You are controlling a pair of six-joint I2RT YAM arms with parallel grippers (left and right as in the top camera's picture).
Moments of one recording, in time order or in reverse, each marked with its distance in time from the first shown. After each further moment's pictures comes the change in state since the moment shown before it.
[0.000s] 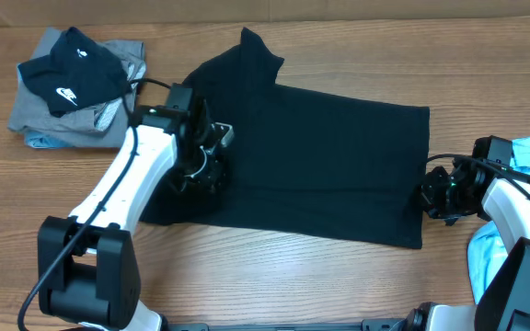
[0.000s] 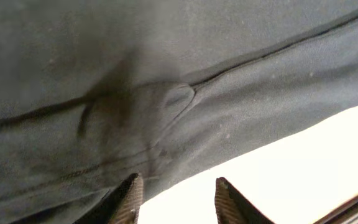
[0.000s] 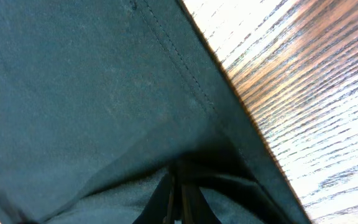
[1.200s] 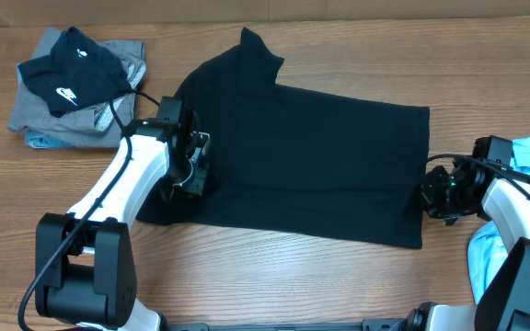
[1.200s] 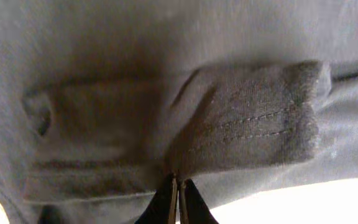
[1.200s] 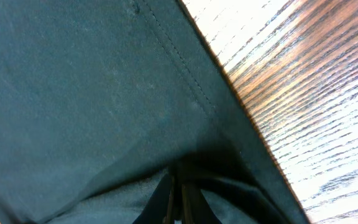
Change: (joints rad) left arm 0.068 -0.002 -0.113 0.080 -0.200 -0.090; right arm 0.000 0.000 -0.002 0.009 0.000 -0.001
